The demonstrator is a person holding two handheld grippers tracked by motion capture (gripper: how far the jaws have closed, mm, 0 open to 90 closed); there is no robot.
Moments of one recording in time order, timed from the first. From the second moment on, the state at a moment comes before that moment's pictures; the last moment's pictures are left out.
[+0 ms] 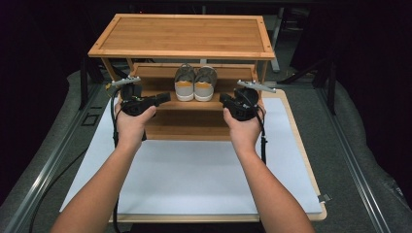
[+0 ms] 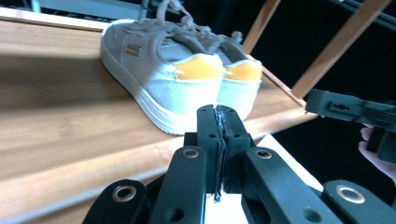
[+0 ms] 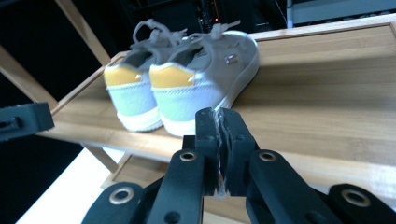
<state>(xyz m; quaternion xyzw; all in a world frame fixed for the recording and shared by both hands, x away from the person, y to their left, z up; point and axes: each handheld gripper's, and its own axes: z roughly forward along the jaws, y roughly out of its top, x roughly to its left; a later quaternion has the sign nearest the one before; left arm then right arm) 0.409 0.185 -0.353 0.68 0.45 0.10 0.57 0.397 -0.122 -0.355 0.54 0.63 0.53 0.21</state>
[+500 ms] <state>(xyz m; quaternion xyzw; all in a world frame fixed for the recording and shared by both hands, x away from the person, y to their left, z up) 0.369 0.218 -0.391 0.70 0.44 0.10 0.56 0.357 -0.137 -0.375 0.52 0.65 0.51 0.20</state>
